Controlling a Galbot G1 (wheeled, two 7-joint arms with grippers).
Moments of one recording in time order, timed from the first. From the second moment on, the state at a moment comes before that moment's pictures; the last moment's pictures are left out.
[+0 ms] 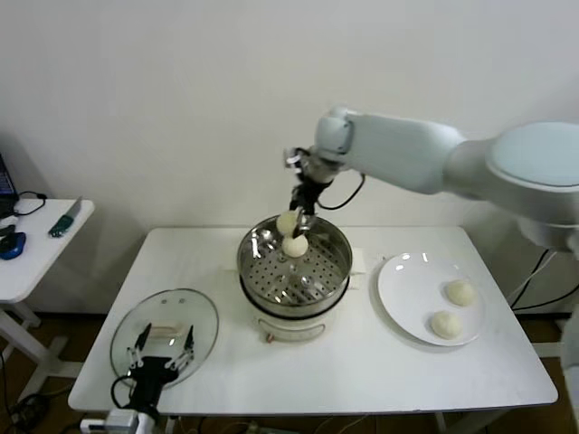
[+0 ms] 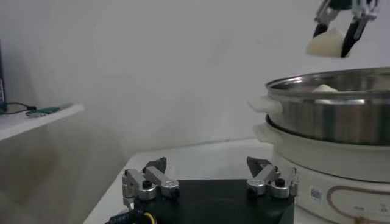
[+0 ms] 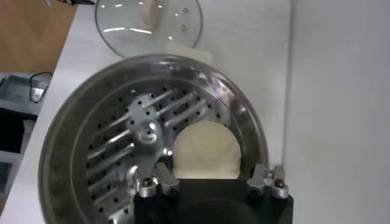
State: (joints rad) left arm 1.71 -1.41 -0.63 -2.02 -0.07 -0.01 -0.01; right arm 0.73 1.44 -1.65 0.87 0.93 -0.28 -1.03
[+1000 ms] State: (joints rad) left arm 1.68 -1.40 -0.64 -1.99 -0.09 0.01 0.00; right arm 0.58 1.57 -1.68 0.78 0.88 -0.28 -1.01
